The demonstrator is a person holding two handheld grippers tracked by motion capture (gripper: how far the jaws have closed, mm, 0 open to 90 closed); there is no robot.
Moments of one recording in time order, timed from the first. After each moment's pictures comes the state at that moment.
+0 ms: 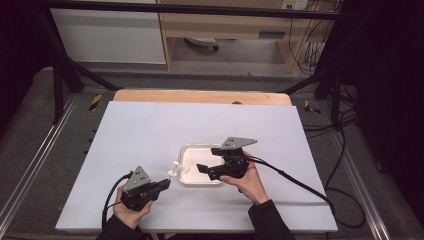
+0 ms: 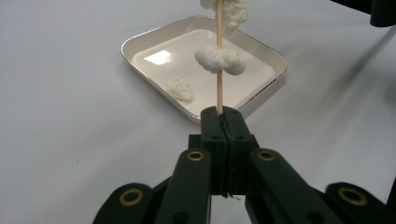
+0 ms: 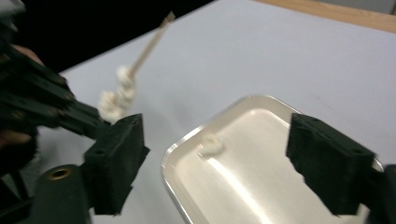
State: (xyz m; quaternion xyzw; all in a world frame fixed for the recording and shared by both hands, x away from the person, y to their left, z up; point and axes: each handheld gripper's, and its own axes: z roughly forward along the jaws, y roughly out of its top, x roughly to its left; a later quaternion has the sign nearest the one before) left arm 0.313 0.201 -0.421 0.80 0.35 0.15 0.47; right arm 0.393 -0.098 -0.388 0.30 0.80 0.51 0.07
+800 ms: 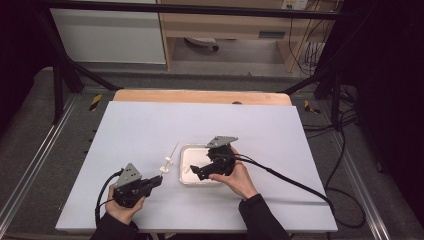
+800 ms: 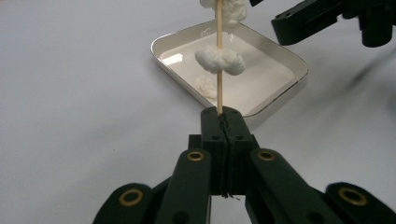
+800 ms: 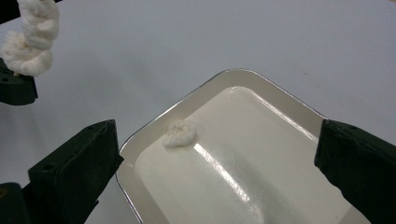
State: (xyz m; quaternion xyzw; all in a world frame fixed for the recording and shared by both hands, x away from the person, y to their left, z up) left arm 0.318 0.219 -0.419 0.79 0.37 0.15 0.47; right arm 0.411 -0.064 -0.405 0.32 0.84 0.43 0.11
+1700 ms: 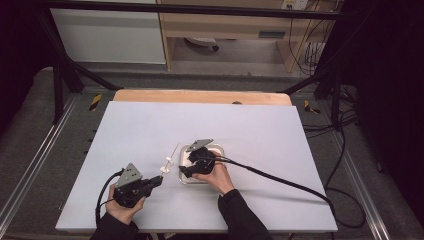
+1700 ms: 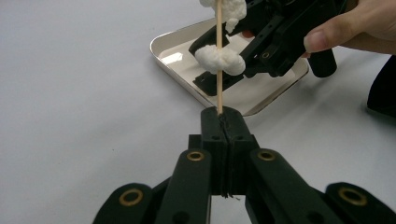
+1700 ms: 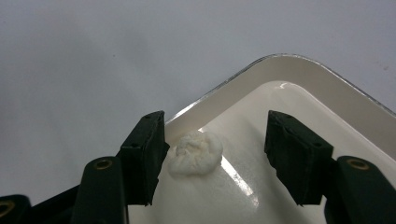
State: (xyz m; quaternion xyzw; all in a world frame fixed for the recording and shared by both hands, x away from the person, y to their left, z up) left arm 0.318 0.218 -0.420 0.79 0.37 0.15 0.47; right arm 0.430 -0.015 -0.445 0.30 0.87 0.39 0.10
